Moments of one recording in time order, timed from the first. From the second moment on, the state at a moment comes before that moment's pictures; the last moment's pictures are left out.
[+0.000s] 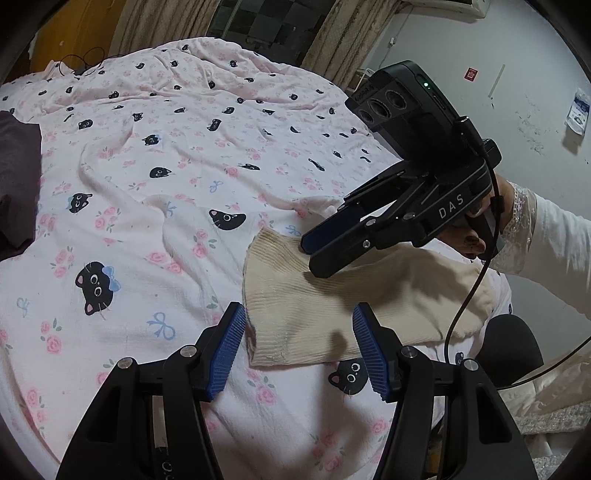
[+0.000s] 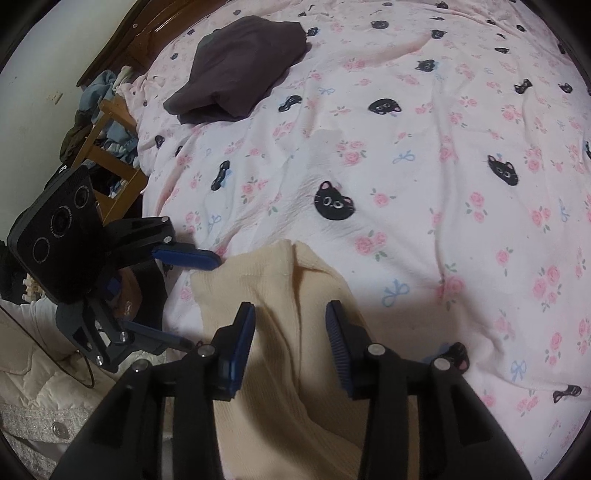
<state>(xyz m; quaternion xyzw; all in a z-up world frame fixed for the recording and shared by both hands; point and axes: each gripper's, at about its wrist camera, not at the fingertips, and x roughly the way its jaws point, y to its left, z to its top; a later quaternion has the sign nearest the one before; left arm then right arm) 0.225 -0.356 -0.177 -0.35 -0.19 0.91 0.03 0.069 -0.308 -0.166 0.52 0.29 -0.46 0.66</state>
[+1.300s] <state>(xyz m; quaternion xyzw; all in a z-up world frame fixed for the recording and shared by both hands) 0.223 -0.358 -0.183 -0.36 -0.20 0.91 0.03 0.089 -0.327 -0.128 0.46 0.37 -0.47 0.66</state>
